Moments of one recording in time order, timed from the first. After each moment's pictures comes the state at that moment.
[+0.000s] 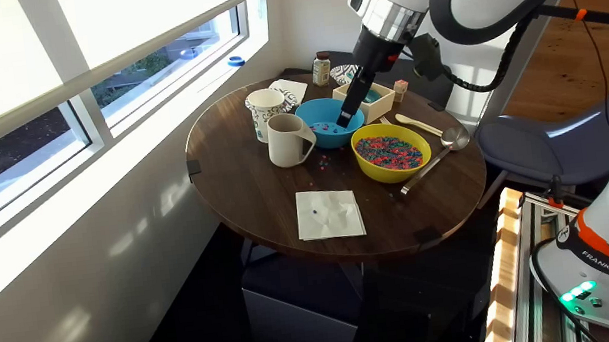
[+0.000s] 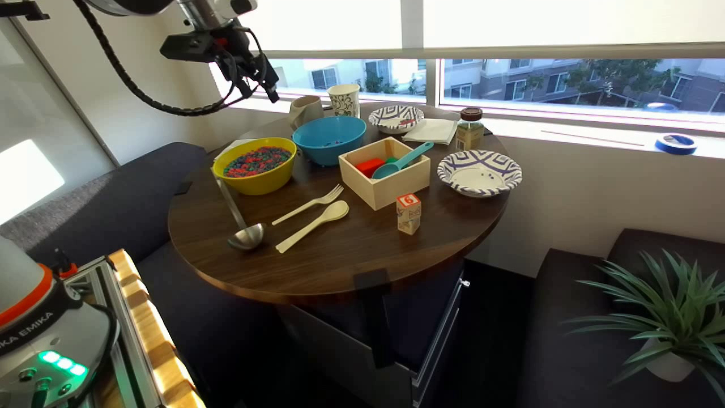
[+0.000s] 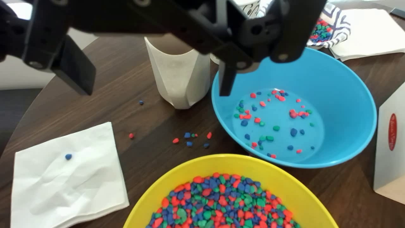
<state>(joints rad) 0.13 -0.27 0.02 -2.44 0.05 2.47 -0.12</state>
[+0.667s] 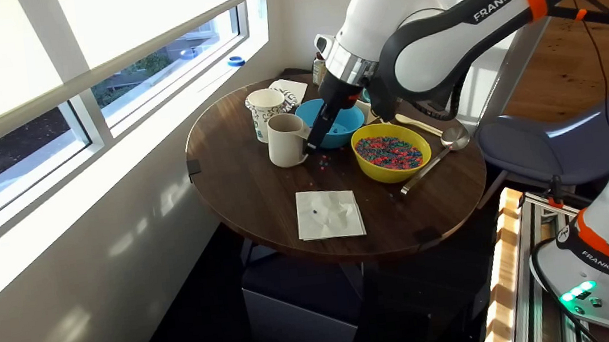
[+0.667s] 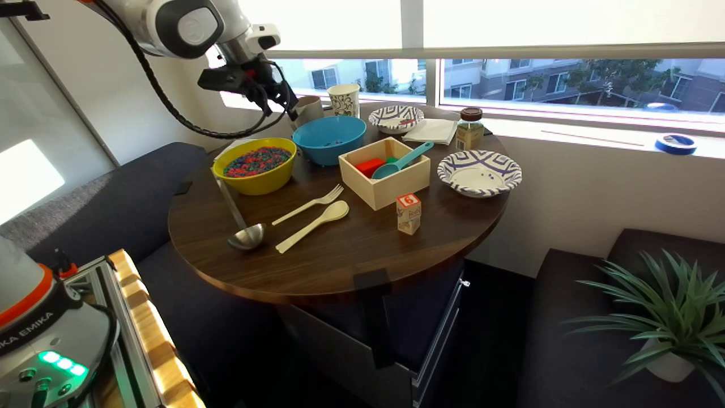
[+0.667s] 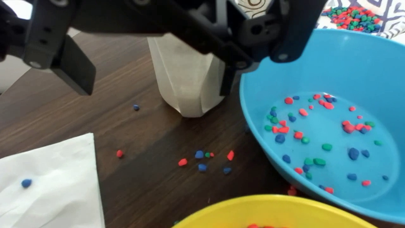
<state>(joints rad) 0.13 -0.02 0.07 -2.38 0.04 2.70 -0.09</state>
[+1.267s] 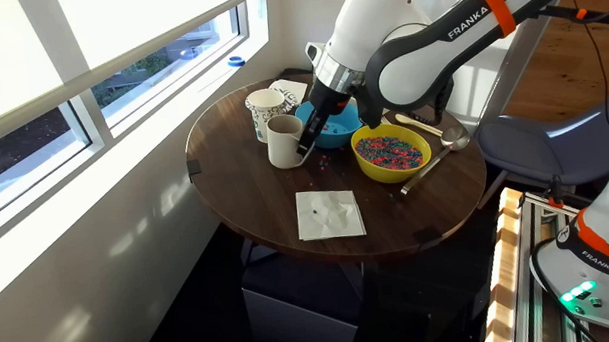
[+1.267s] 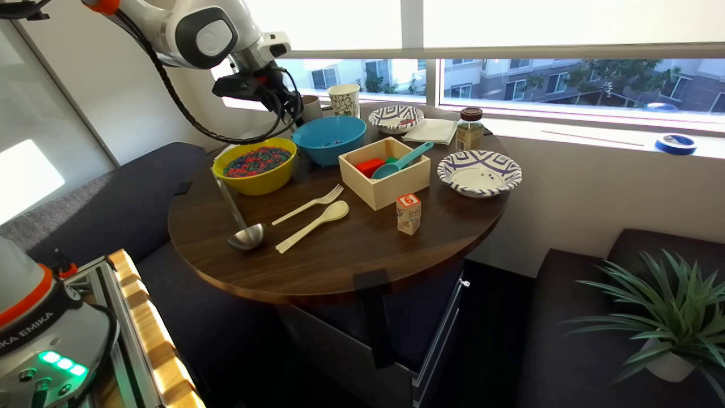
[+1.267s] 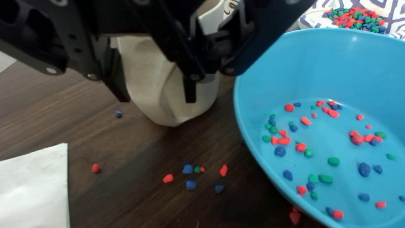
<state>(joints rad) 0.12 0.06 0.07 -2.34 0.01 2.76 -0.08</state>
